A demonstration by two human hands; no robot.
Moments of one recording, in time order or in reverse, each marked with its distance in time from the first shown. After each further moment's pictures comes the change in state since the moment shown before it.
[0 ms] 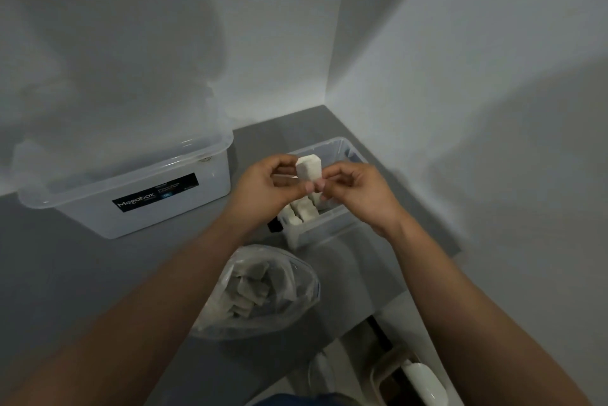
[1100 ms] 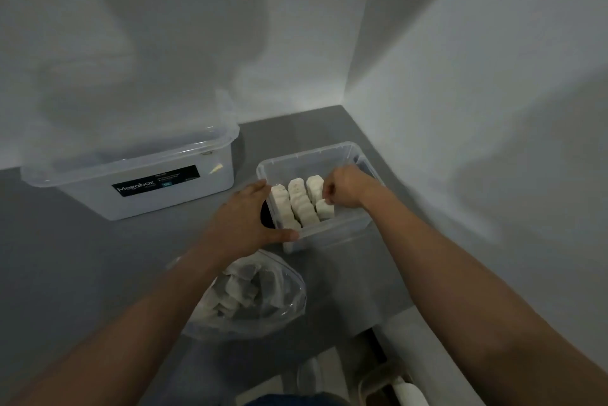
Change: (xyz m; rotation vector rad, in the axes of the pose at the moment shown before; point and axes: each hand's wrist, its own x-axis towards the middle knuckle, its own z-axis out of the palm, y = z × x) left_hand -0.011 -0.036 -0.005 0.905 -0.097 -0.171; right_hand 0.107 0.059 -0.009 -1.062 -0.470 0.034
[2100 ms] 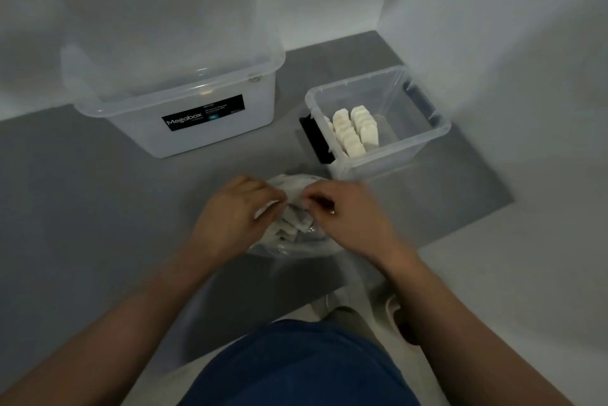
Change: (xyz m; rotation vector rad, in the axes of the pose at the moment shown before) left_hand -0.091 -0.118 0.019 0.070 0.351 0.532; right_hand -0.137 -0.170 0.086 0.505 0.359 -0.116
